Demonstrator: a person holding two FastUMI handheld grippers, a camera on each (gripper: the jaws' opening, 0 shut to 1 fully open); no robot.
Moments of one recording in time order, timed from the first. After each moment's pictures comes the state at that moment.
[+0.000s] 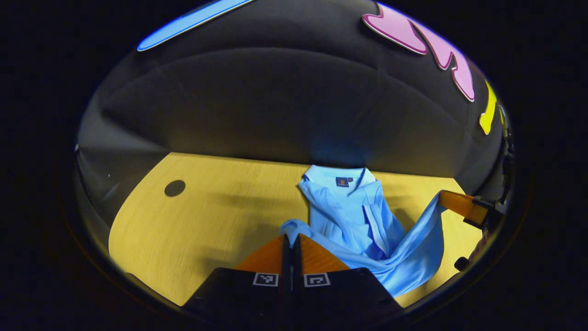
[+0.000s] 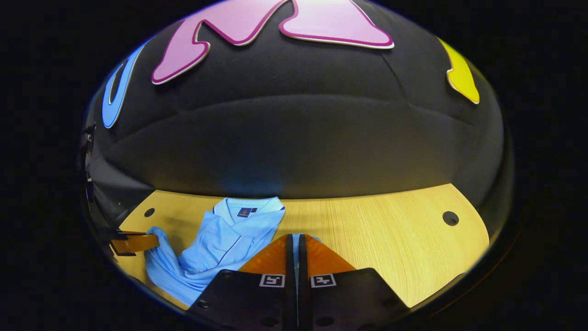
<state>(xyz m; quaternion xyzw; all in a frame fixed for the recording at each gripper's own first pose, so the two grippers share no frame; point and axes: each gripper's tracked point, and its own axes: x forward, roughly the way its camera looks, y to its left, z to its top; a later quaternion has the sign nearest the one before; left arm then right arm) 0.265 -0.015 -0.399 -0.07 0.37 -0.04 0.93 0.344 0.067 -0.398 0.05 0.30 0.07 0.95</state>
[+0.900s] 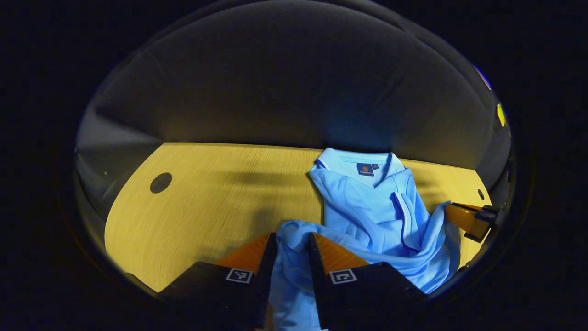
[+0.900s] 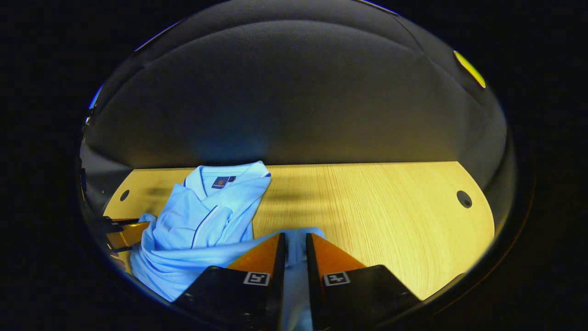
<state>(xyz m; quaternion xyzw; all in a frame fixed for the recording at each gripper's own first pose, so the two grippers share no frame) 0.300 -0.015 -0.470 -0.05 0.41 -0.01 0.91 0.341 0.064 -0.483 0.03 0.39 0.04 0.92</state>
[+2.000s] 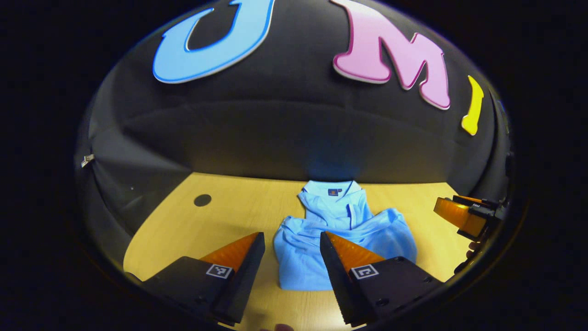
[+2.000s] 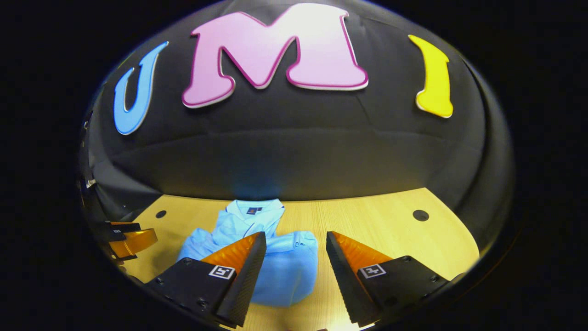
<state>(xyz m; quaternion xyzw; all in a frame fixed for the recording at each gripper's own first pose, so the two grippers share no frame) 0.178 -0.010 -0.308 -0.05 0.29 -0.02 0.96 0.240 0.051 -0.305 0.04 0.25 0.06 0.97</state>
